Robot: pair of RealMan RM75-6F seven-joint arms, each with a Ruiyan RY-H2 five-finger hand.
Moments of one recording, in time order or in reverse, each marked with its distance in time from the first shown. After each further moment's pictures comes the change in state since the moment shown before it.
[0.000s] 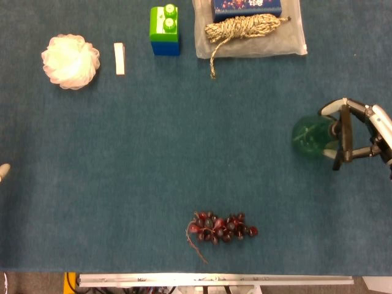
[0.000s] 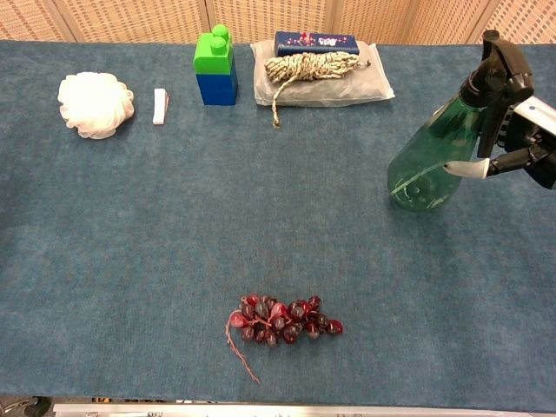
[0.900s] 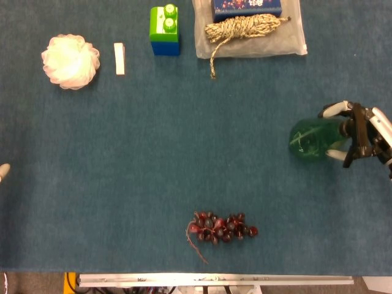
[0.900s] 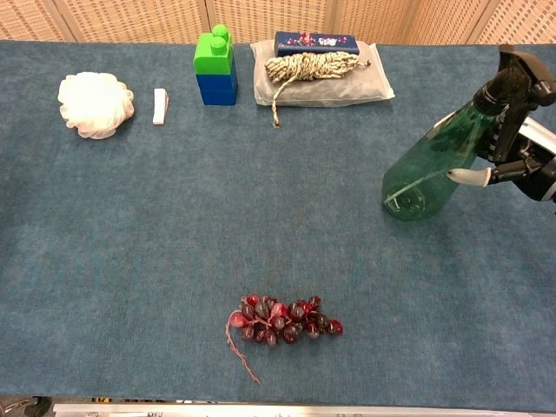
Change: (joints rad) left arm 0.000 0.000 0.000 0.001 0.000 0.000 0.000; right arm 0.007 -0.109 -0.043 0.262 -0.075 0.025 0.283
